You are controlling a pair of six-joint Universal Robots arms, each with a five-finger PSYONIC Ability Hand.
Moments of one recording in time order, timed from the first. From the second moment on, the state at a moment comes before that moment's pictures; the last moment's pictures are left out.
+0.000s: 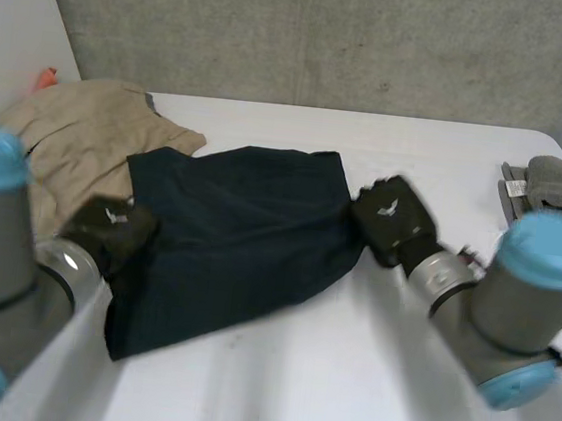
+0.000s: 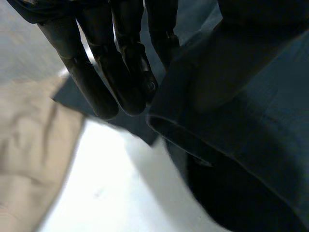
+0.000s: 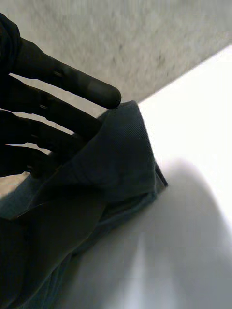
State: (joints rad) left arm 4.27 -1.78 -1.72 3.04 -1.69 3.55; right arm 1.99 -1.04 1.62 -0.46 1.27 2.51; left_hand 1.15 1.20 1.19 1.19 0.99; right_hand 1.14 1.17 1.17 1.19 0.97
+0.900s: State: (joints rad) left arm 4.34 -2.10 -0.54 3.13 -1.53 3.41; right arm 1.89 -1.09 0.99 -0.41 1.42 2.85; left_hand 1.15 1.20 1.19 1.20 1.00; right_hand 1.14 1.17 1.19 1.19 1.01
